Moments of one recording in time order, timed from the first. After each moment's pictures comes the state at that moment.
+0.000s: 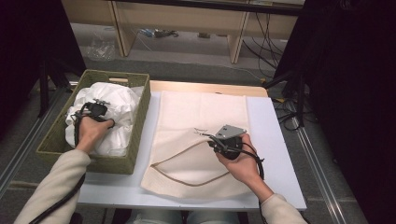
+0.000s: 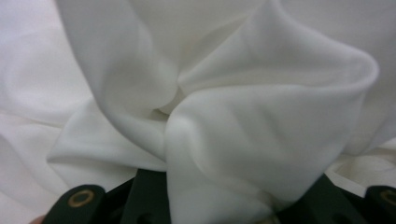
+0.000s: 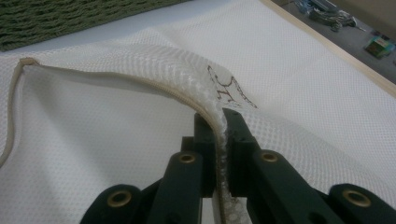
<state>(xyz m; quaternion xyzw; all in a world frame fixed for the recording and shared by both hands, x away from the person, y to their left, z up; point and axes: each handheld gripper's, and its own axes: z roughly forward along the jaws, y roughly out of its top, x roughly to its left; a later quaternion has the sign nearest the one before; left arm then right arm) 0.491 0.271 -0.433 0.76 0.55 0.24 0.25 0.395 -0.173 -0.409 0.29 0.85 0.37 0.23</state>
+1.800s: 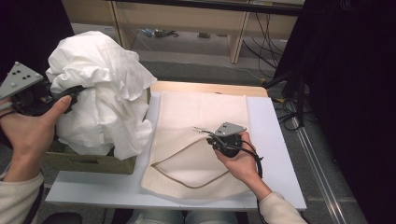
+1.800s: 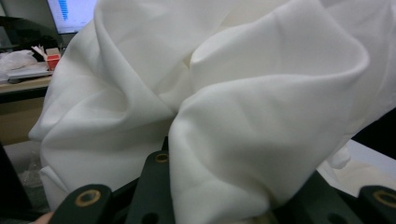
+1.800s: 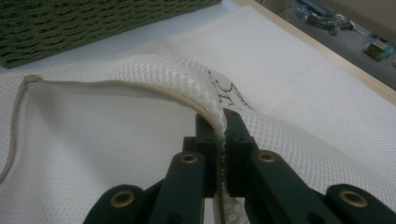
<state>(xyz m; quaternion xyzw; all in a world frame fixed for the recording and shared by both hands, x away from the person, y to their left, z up) 0.344 0.264 -0.240 0.62 0.40 0.38 0.56 0.399 -0.170 -0.402 0.28 0.85 0.38 0.23</state>
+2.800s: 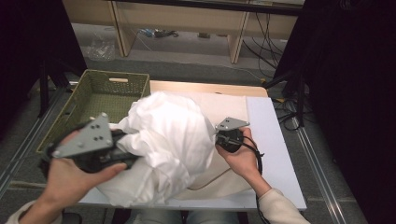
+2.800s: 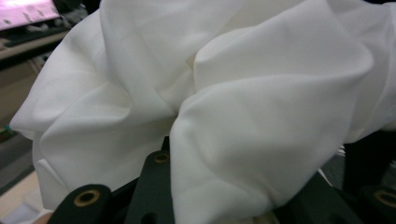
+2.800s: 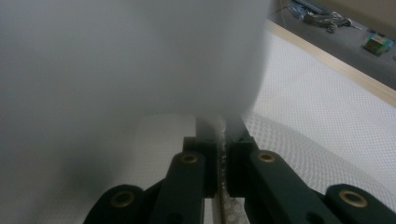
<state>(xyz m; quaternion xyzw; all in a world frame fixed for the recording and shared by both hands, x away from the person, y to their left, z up) 0.274 0.141 -0.266 0.80 0.16 0.17 0.55 0.407 -0.173 -0.393 0.31 0.84 0.39 0.22</state>
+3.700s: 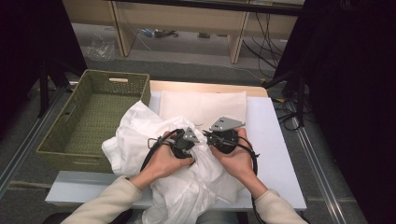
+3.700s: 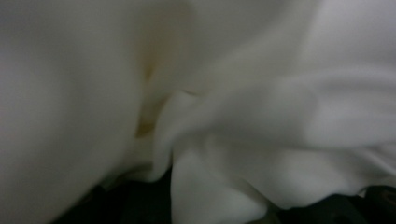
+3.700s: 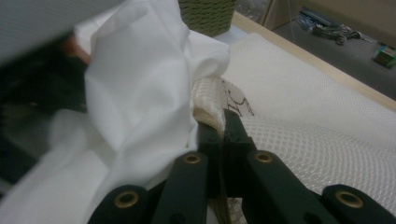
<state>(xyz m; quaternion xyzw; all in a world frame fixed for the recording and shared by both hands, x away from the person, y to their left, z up) 0.399 0.017 -0.414 0.90 0.26 0.09 0.34 0.395 -0.153 -0.381 0.30 0.83 0.41 0.21</state>
